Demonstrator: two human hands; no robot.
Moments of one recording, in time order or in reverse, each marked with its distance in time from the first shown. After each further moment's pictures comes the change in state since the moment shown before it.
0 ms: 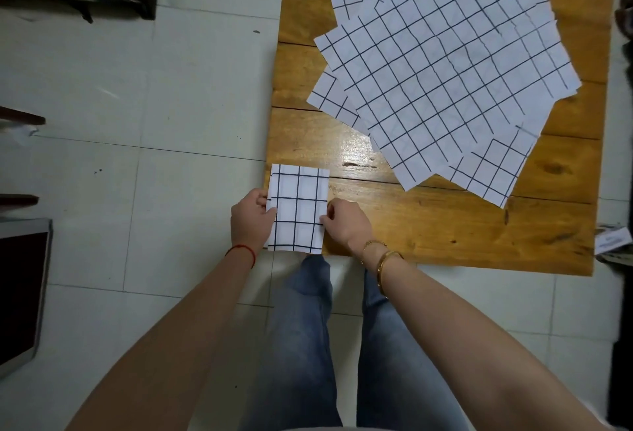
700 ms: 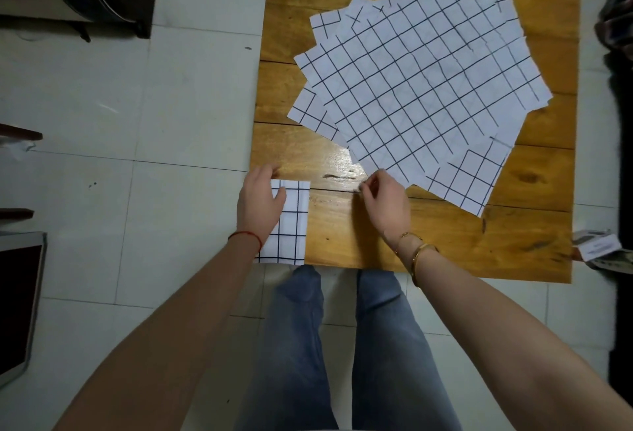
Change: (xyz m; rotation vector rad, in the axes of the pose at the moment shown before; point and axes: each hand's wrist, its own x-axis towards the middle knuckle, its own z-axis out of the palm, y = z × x) left_hand 0.017 0.062 0.023 0.191 0.017 0.365; right_hand 0.005 0.064 -0.081 0.138 0.507 -0.035
